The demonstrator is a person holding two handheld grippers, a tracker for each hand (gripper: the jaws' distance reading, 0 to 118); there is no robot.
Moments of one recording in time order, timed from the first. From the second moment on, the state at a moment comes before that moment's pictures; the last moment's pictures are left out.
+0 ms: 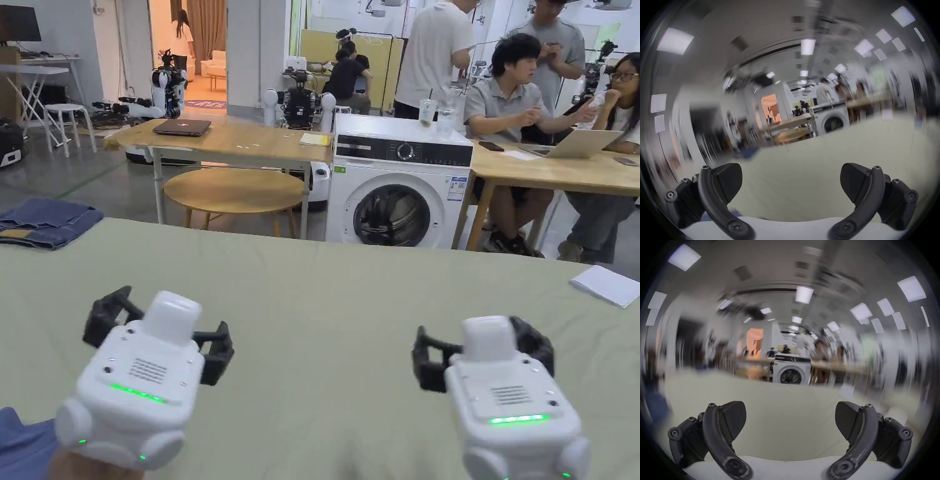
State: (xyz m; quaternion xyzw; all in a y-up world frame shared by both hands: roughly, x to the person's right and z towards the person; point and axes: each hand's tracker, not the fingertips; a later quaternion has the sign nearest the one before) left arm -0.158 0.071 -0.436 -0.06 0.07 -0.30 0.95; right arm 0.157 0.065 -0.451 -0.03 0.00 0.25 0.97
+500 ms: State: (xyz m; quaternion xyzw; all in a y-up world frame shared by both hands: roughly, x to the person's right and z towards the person) left arm -0.166 0.066 -0.447 -0.11 0.05 -0.19 0.97; right arm 0.151 0.051 -0.447 -0.08 -0.02 0.24 0.97
